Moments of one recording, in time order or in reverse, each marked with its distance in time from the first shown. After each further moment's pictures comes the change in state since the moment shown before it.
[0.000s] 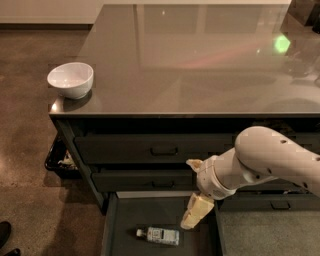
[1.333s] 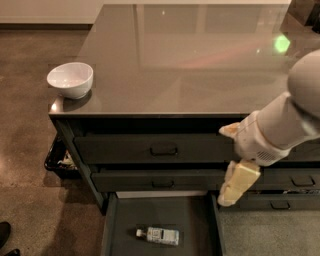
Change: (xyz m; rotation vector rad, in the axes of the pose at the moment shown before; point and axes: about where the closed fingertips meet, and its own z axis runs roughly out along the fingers) arm -0.016 -0.015 -0.153 0.055 0.170 0.011
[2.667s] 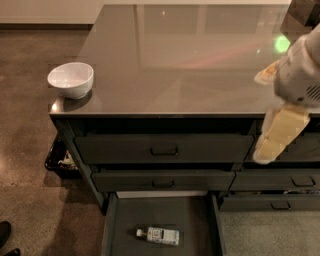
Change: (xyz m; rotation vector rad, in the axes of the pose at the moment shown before) arm -0.014 -0.037 -0.135 0.146 0.136 0.008
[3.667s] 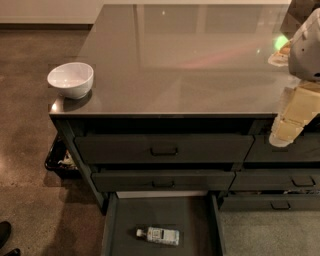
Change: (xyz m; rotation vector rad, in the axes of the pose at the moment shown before) arm 0.007 -0.018 -0.031 0.034 0.070 -0.002
